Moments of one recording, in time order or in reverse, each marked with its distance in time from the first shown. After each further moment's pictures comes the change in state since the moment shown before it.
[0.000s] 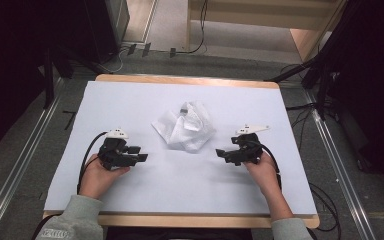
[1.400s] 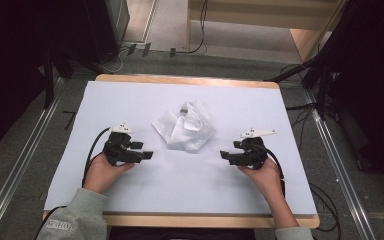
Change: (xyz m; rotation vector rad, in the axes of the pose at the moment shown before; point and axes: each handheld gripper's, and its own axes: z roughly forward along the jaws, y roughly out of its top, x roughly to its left) left arm 0.002 0.013 0.009 0.014 -0.011 0.004; right arm 0.004 -0.007 -0.016 -0.014 -0.013 0.036
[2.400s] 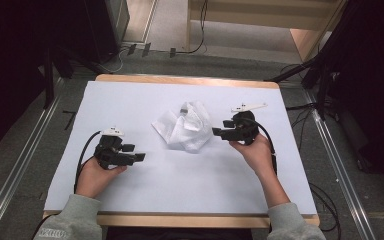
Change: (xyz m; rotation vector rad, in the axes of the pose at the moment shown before) left arm 0.005 -0.017 -0.019 -0.002 0.051 -0.040; right arm -0.001 0.074 0.013 -0.017 0.020 -0.017
